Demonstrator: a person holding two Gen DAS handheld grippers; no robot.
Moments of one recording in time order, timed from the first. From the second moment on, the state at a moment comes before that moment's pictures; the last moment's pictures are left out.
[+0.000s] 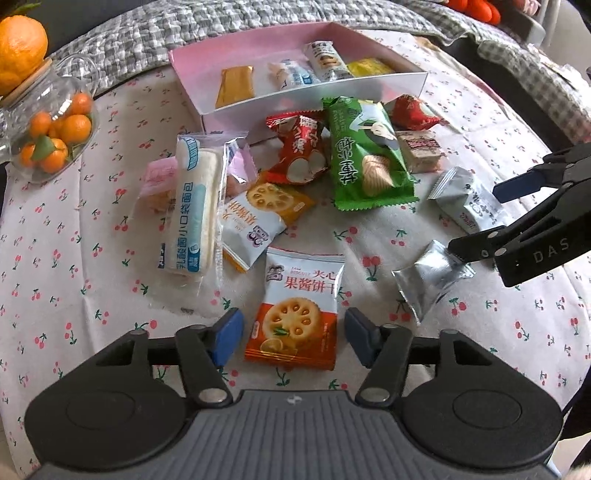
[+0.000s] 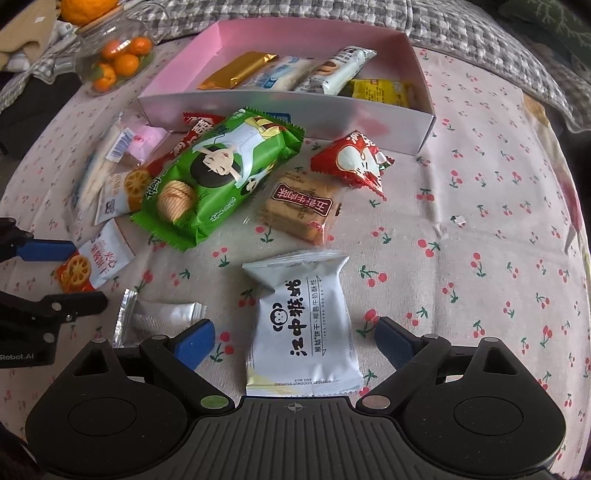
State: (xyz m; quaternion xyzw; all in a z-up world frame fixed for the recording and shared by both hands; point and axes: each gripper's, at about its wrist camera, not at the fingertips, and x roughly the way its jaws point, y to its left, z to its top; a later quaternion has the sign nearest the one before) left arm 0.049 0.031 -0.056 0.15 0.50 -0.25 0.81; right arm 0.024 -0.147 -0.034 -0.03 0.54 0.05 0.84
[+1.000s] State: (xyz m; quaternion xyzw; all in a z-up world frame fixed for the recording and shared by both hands) left arm 0.048 0.037 -0.036 0.12 0.49 -0.26 0.82; right arm 0.012 -0.150 -0.010 -0.02 0.51 0.07 0.85
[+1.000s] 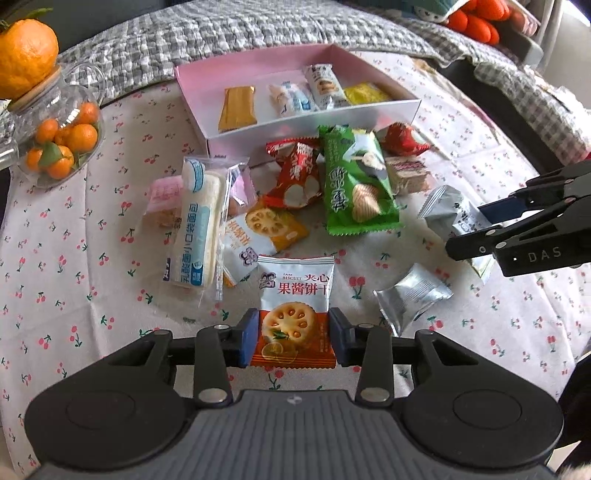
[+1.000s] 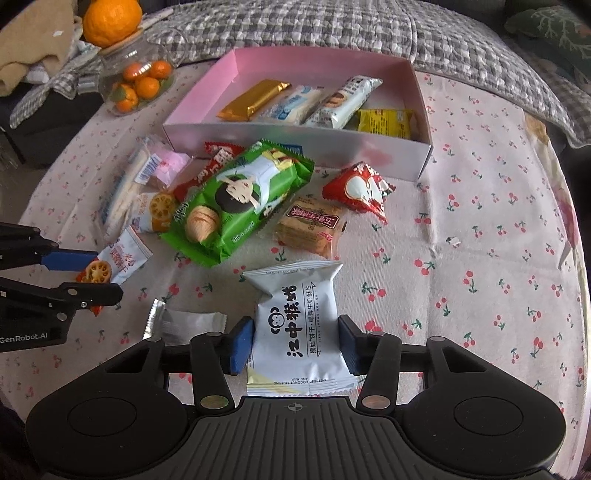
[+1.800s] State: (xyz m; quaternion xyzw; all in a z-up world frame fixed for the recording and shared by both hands) left arm 0.081 0.025 0.005 0.07 0.44 -0.23 0.86; right arm 0.055 -0.183 0.037 0.10 0.46 0.05 0.88
